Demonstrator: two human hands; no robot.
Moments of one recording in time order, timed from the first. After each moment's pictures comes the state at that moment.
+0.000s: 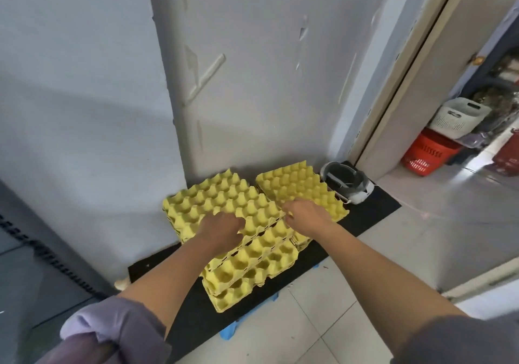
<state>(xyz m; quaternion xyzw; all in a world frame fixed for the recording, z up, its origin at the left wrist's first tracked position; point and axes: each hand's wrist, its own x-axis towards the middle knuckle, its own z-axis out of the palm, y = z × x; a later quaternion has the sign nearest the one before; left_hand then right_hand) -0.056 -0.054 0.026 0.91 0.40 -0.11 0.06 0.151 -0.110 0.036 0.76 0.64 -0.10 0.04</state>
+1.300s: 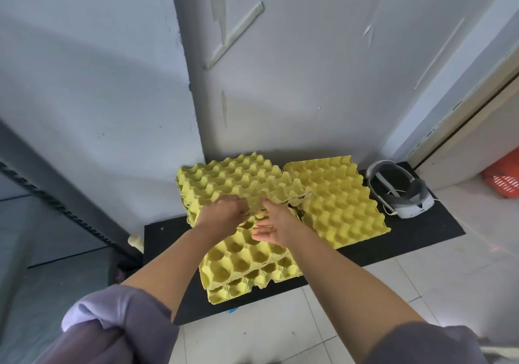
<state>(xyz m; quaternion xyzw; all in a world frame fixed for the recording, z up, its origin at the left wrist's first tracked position) -0.026 -0.008 -0.029 0.82 0.54 -0.01 0.17 0.115 -0.019 -0.025 0.69 0.12 -0.66 -0.29</state>
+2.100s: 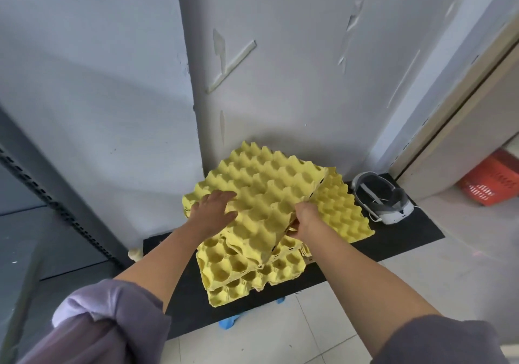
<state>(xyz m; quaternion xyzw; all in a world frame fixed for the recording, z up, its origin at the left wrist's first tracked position) -0.049 -0.026 0.012 0.78 0.59 0.02 0.21 0.155 -0.048 0.010 0.74 0.09 -0.53 -0.41</state>
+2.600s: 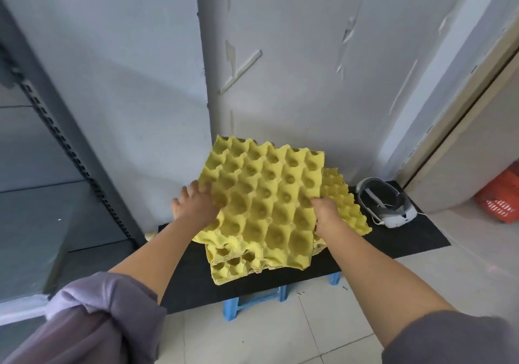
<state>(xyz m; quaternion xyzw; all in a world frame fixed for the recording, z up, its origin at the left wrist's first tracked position) -0.059 -0.103 0.045 0.68 0.73 0.00 0.12 0.196 -0.112 0.031 0.73 0.20 -0.49 -0.44</state>
